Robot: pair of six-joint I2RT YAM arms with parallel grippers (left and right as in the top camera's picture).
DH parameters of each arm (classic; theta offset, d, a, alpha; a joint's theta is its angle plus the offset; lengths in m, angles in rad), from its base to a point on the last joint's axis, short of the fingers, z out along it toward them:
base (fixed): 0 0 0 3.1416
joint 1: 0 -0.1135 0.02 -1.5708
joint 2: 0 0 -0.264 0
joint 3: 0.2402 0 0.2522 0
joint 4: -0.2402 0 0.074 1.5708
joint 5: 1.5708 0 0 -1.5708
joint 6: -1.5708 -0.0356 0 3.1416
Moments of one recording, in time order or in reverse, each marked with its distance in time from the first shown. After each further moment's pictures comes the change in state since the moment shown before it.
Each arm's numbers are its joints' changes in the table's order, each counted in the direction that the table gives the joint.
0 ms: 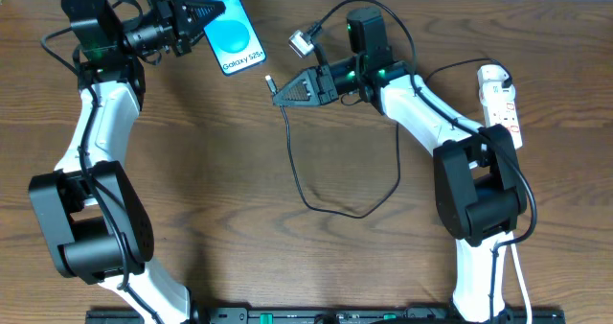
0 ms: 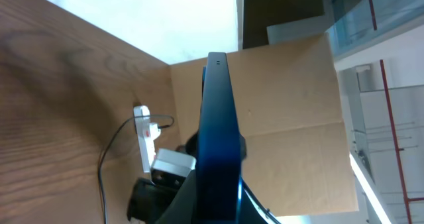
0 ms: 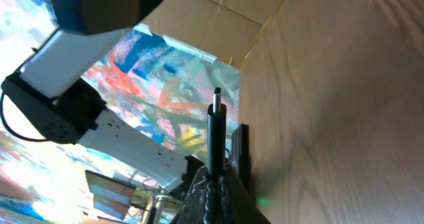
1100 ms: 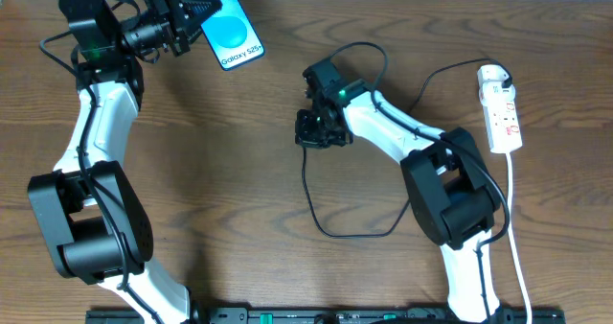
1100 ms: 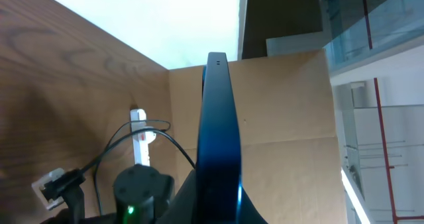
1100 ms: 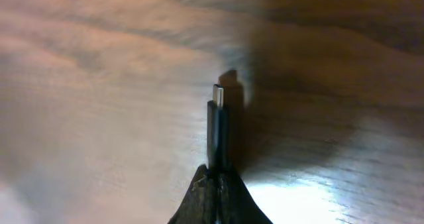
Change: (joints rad) left arm -0.007 0.000 0.000 0.000 -0.020 0.066; right arm -0.142 -0.056 -0.004 -0.684 1.154 -0.010
